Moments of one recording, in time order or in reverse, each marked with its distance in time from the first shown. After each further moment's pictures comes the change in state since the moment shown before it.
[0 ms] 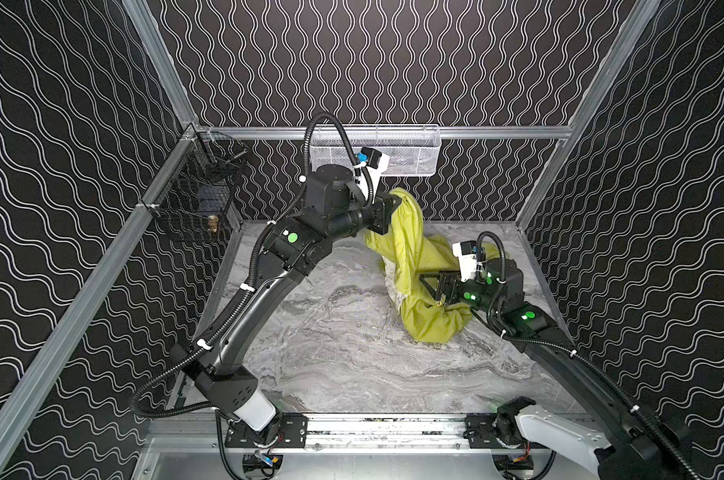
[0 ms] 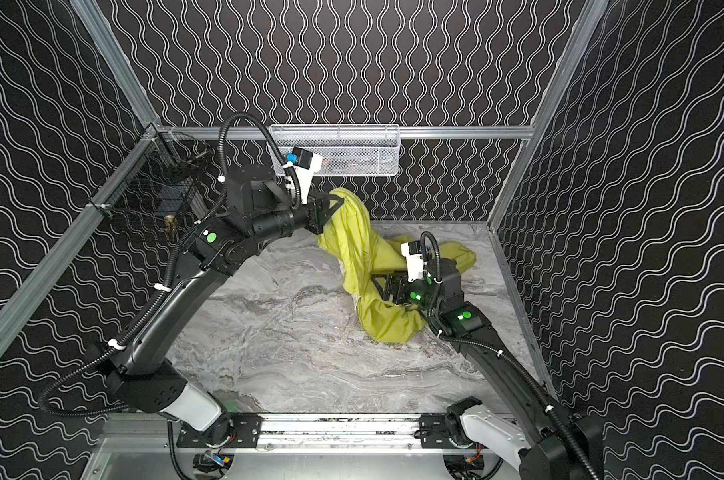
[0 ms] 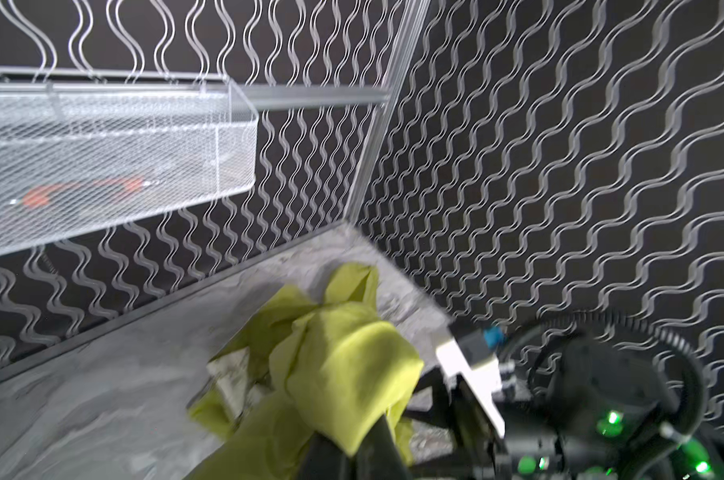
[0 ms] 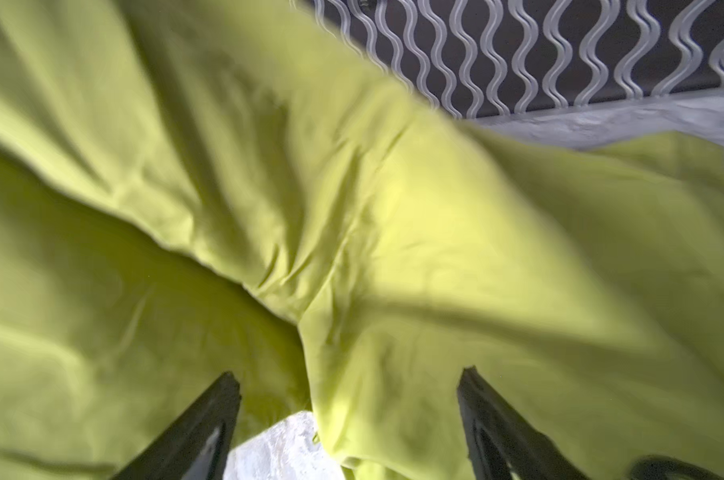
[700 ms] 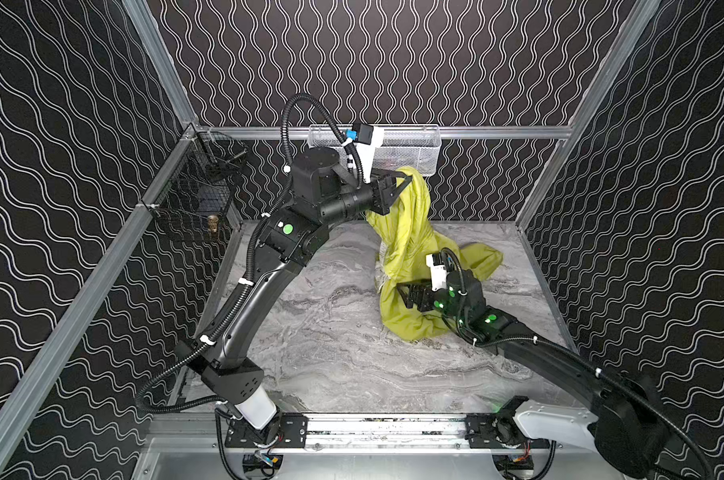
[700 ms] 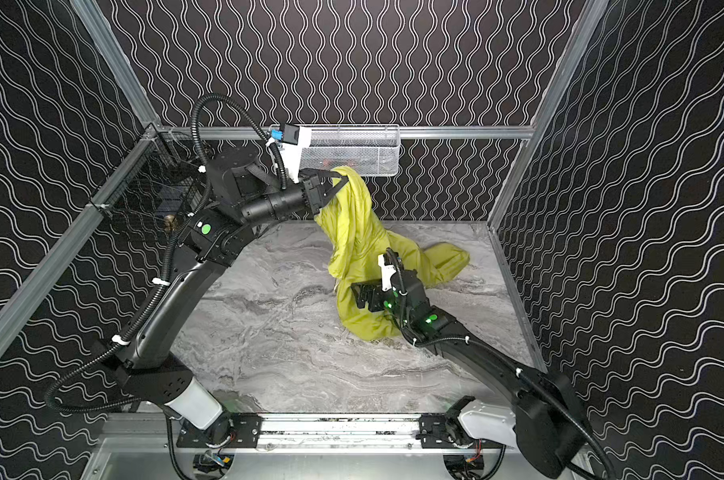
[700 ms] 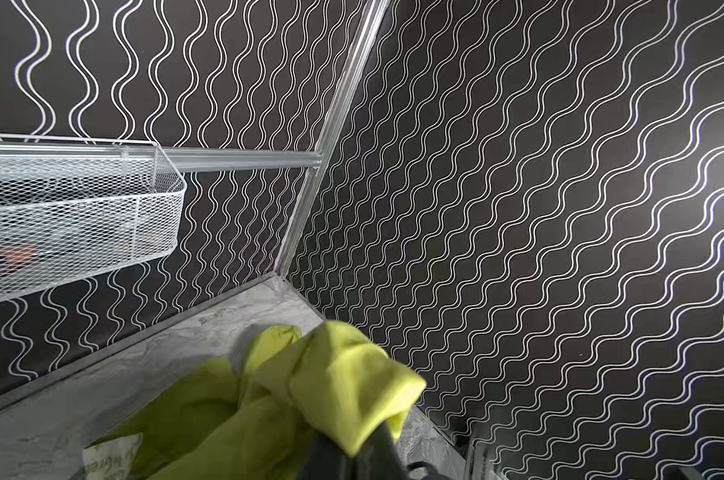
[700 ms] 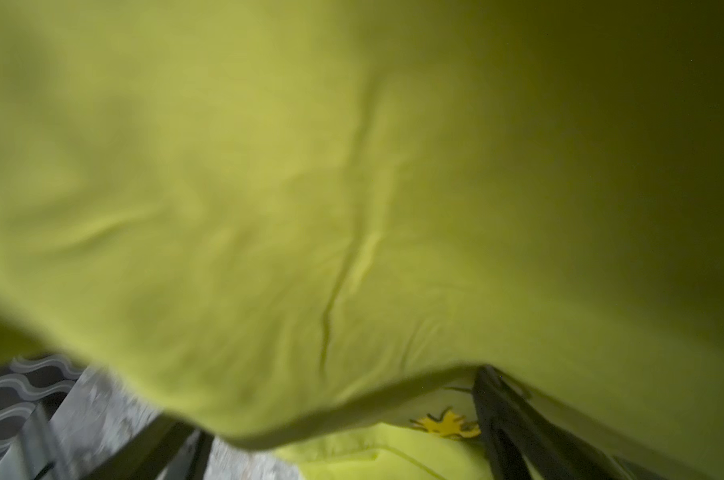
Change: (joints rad) left arm 0.029 0.041 0.098 0.108 0.154 -0.138; right arm 0.212 0.249 -0.008 0.177 0.386 0.091
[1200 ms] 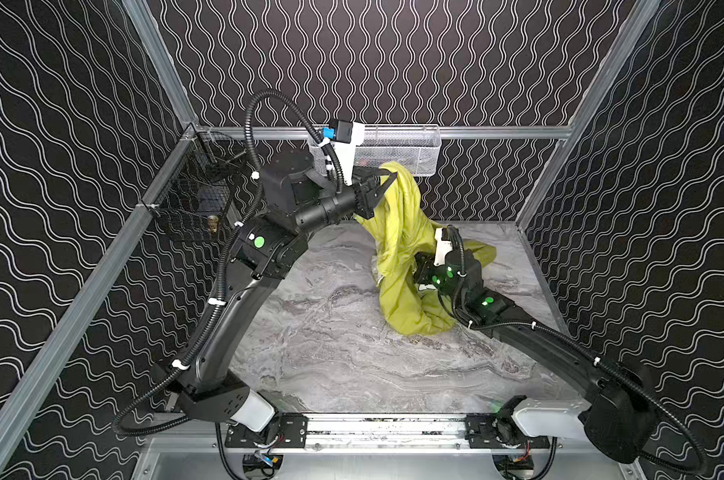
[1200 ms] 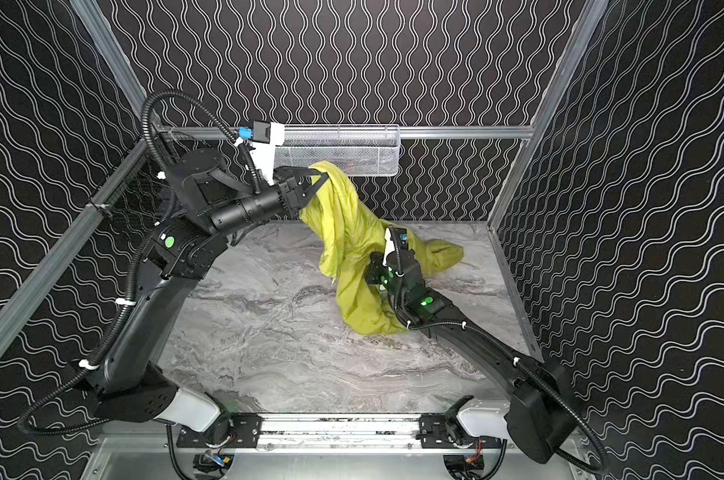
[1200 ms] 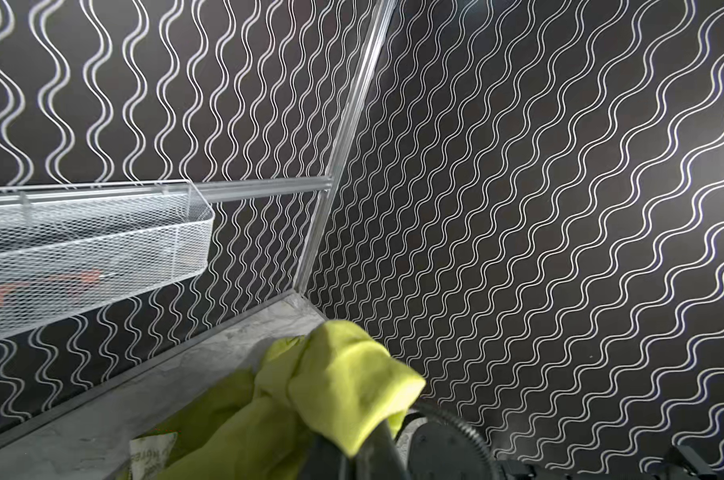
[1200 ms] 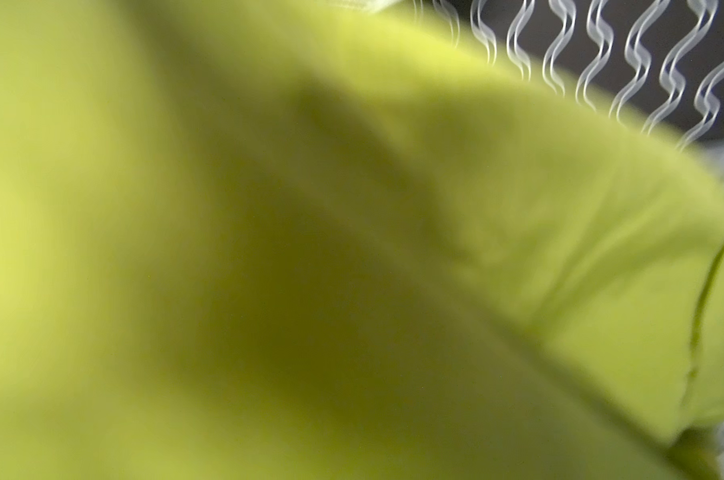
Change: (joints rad) left arm 0.001 -0.117 -0.021 -0.051 -0.077 0.075; right arm -0.002 -0.002 0.183 -0.024 0.190 -0.030
